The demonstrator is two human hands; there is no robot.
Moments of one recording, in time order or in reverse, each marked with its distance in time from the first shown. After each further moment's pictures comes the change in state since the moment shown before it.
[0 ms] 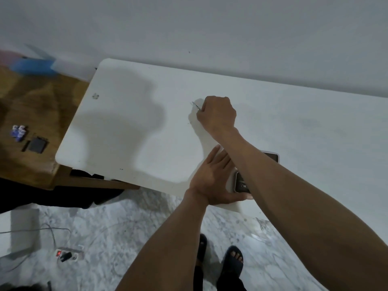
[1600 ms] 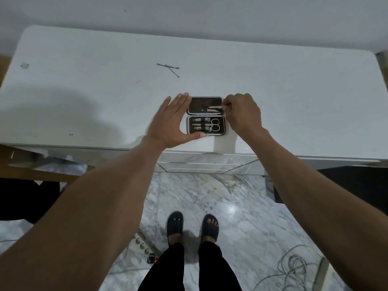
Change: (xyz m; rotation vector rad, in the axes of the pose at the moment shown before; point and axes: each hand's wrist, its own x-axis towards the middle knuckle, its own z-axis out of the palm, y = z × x) left_hand -0.001 0.005 -0.010 0.176 -0.165 -0.060; right_hand -0.167 0.167 -0.066 -0.124 0.118 0.099
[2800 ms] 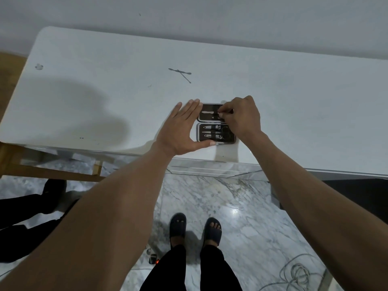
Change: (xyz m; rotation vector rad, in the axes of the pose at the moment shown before) left_hand 0.001 -0.004 0.006 -0.022 0.050 0.029; right_hand 0.019 -0.022 0.015 0.167 -0.038 0.004
